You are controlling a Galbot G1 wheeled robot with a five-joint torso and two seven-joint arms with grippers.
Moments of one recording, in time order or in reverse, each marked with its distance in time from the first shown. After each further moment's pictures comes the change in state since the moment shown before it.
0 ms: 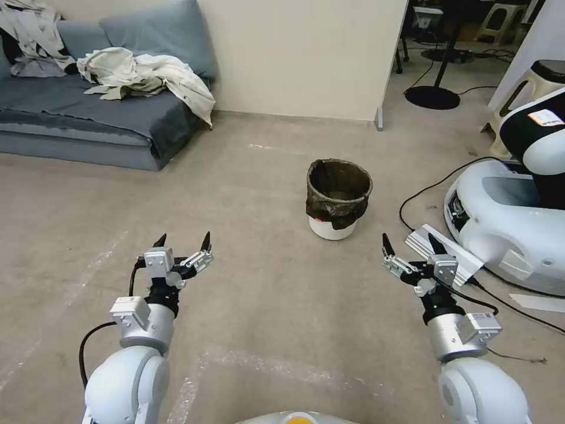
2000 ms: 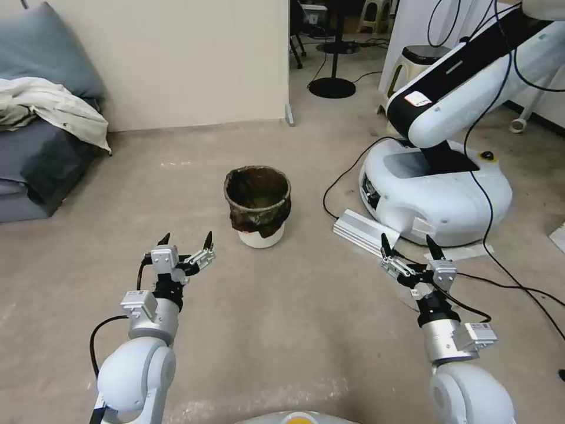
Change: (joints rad) left arm -0.055 0.014 0.011 0.079 0.017 -0.025 -0.014; right arm -0.005 0.032 -0.011 -0.052 0.028 0.135 -0.030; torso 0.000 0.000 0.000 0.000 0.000
